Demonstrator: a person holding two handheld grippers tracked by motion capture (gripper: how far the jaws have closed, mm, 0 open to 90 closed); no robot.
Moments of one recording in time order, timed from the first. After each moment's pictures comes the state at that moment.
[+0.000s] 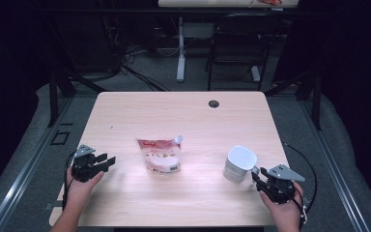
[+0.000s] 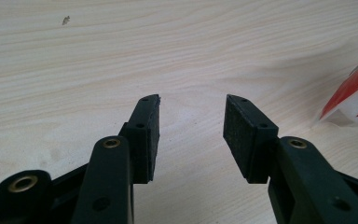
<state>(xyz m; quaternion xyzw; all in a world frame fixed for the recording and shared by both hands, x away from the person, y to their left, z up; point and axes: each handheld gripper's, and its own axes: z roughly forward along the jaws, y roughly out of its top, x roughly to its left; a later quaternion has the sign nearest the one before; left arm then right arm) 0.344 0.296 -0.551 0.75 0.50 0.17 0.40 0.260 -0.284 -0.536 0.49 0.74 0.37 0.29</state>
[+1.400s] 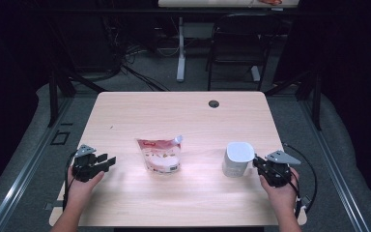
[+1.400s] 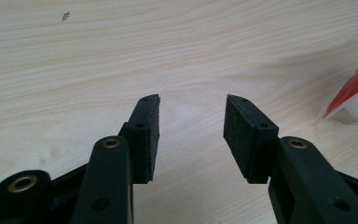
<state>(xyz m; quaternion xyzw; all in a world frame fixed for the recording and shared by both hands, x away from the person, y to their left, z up) 0.345 0.296 -0.552 0.75 0.51 0.17 0.39 0.306 -0.290 -0.537 0.49 0.74 0.37 0.28</state>
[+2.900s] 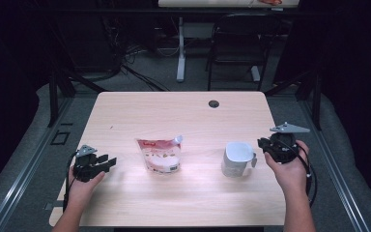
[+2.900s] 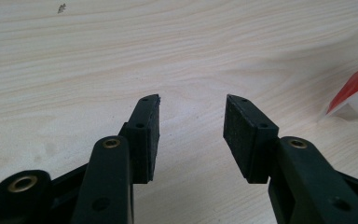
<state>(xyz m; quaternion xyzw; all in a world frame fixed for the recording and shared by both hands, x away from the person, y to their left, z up) 0.346 0.293 -0.555 0.75 0.51 0.17 0.38 0.330 -0.281 -0.444 0.53 0.74 0.34 0.25</state>
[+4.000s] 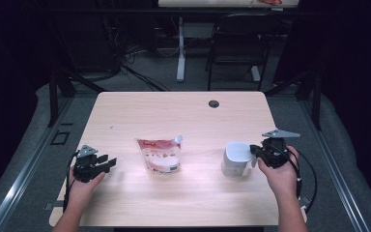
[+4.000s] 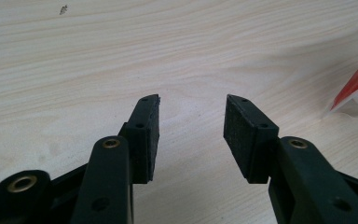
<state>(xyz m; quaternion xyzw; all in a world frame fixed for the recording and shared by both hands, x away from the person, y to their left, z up) 0.346 0.293 -0.555 0.76 0.50 0.17 0.38 0.331 -0.270 -0.468 0.54 0.74 0.35 0.21</state>
